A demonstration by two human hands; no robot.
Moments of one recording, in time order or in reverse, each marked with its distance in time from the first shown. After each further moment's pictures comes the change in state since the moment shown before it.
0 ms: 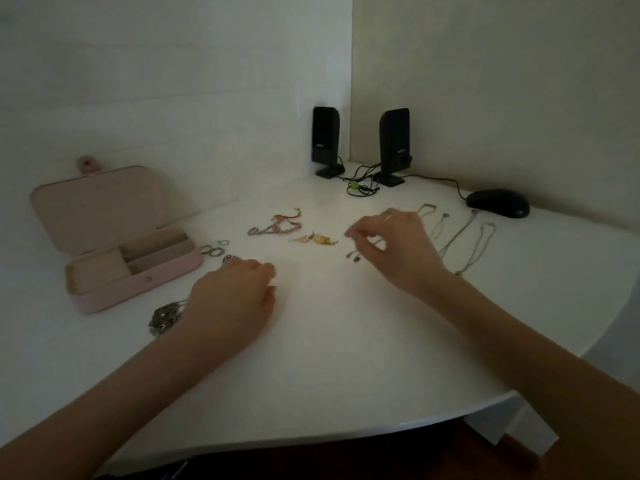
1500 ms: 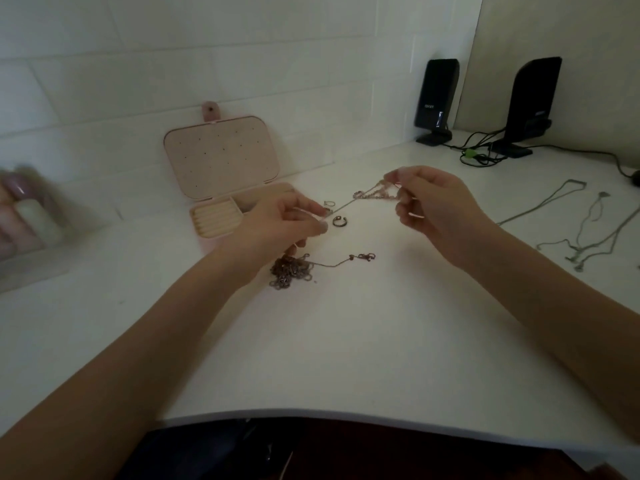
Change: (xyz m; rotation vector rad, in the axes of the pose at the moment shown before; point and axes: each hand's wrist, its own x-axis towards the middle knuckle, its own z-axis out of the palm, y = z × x) left_hand -0.004 -0.108 0.009 -1.229 0.041 -0.372; right_hand 0.053 -0.101 0.070 1.136 -0.109 0.615
